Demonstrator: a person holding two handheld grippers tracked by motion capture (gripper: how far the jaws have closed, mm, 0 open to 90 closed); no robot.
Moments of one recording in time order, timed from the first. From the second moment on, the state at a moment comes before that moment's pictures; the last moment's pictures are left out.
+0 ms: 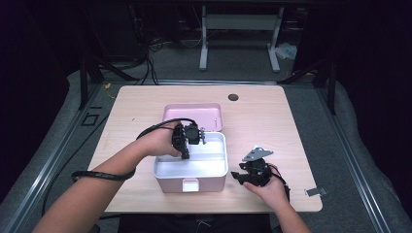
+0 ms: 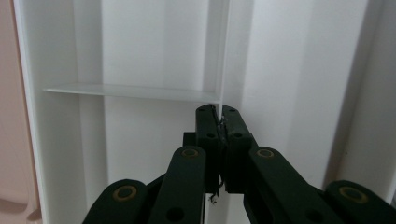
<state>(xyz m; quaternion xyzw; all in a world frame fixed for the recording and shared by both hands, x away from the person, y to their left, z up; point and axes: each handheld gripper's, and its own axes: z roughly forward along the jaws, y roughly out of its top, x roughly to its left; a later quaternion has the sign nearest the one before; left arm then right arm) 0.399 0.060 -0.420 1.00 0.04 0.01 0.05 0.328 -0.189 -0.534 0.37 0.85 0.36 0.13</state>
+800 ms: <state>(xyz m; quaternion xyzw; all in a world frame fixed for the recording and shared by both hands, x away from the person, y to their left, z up) 0.400 0.065 -0.395 1.00 0.06 0.03 0.06 0.328 -0.189 -0.535 0.37 0.85 0.36 0.12</state>
